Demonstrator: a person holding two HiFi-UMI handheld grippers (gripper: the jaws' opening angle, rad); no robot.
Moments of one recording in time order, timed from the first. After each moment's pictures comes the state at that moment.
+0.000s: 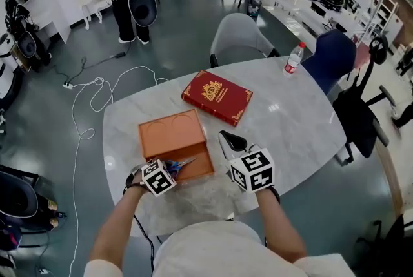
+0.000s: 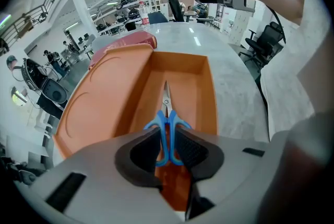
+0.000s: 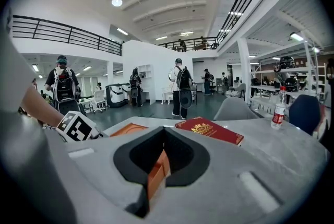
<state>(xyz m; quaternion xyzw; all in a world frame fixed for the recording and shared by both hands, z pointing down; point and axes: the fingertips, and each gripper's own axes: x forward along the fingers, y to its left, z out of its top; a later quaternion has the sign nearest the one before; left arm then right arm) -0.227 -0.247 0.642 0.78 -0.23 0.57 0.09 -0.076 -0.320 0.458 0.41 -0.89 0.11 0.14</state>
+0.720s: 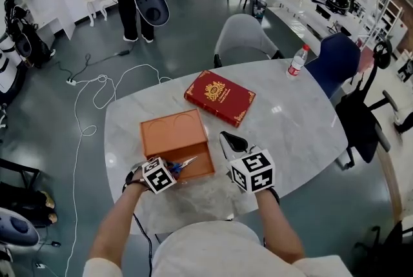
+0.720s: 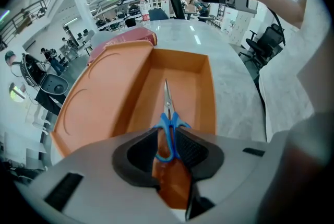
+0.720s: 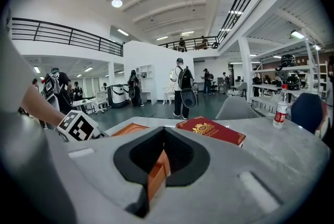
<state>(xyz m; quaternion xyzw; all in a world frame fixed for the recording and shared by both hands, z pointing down) -0.227 -0.245 0.643 0.78 -0.23 0.57 0.11 -0.077 -0.321 0.460 0.40 -0.90 0.12 0.14</state>
